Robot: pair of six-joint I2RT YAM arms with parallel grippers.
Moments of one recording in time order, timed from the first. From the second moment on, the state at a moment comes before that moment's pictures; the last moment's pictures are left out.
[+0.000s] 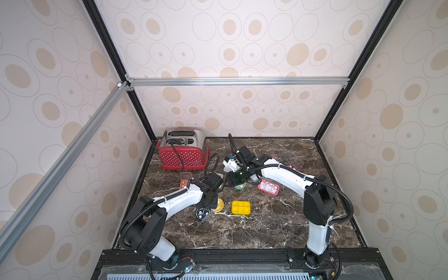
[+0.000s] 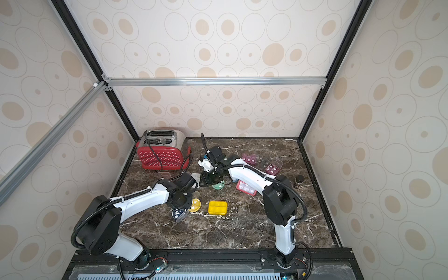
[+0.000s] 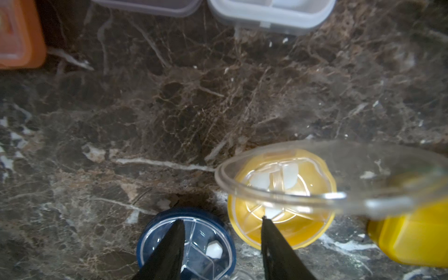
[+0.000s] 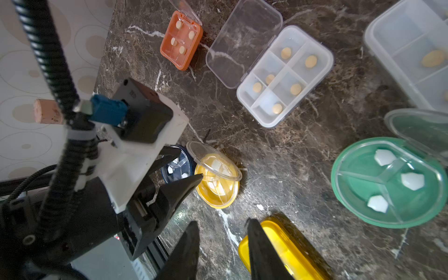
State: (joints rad) left arm -0.62 1.53 0.90 -0.75 -0.13 -0.59; right arm 0.71 1.92 1.61 -0.76 -0.46 0.27
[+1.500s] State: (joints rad) left arm -0.70 1.72 1.08 -0.58 0.08 -0.41; right arm 0.68 1.66 1.23 -0.69 -0.29 0.36
